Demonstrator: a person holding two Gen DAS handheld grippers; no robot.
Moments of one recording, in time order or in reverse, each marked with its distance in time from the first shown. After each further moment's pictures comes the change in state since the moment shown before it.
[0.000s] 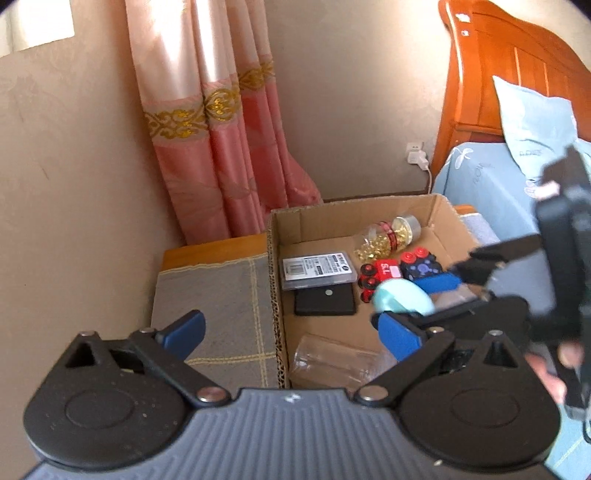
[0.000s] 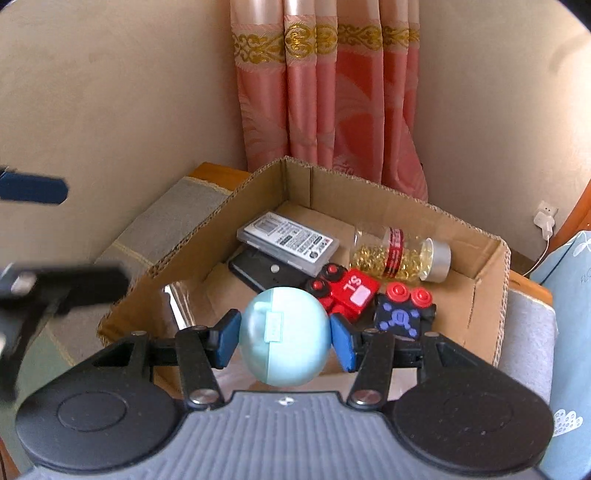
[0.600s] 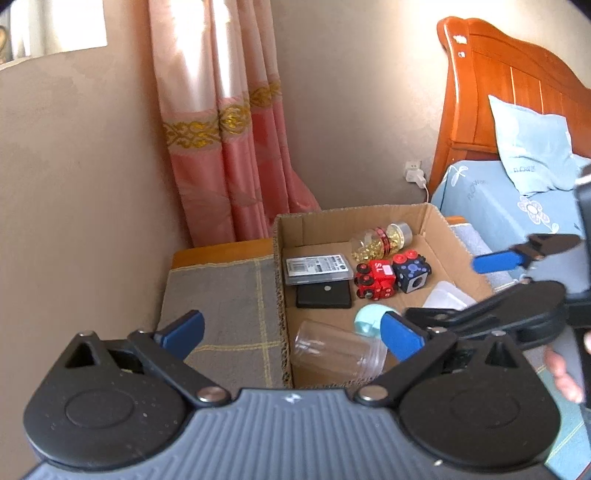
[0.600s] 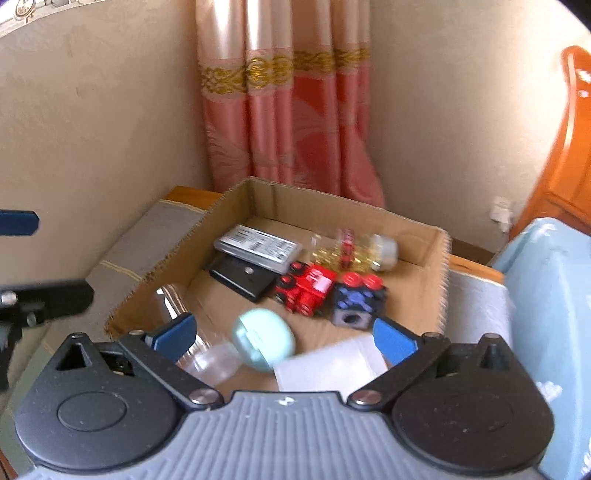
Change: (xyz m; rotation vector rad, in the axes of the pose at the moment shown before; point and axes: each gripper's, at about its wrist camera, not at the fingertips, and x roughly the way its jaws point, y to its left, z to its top) left arm -0.037 0.006 -0.030 -0.023 -0.081 0.009; right arm -0.055 0.008 -0.025 0.074 -0.070 -0.137
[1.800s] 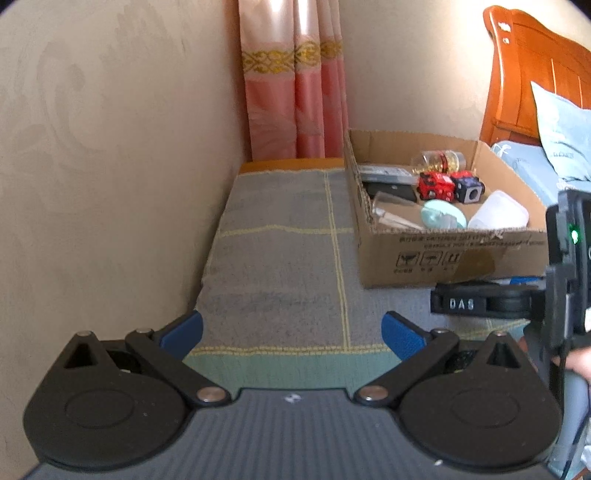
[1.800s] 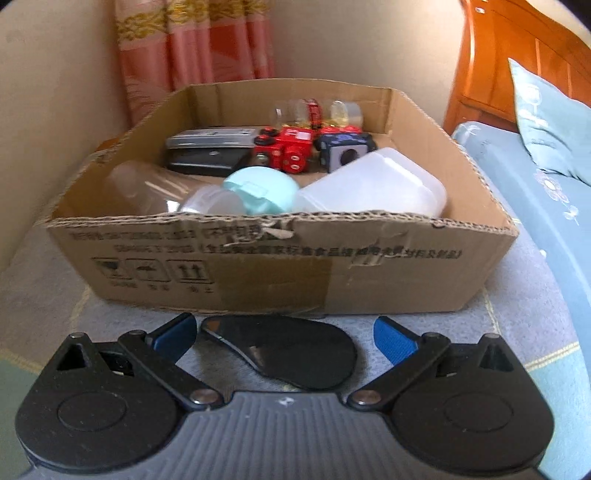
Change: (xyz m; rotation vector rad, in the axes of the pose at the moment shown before) left arm -0.014 0.040 -0.120 -0.087 0.061 0.120; right arm 0.059 0.064 -0.106 0.288 0.025 -0.255
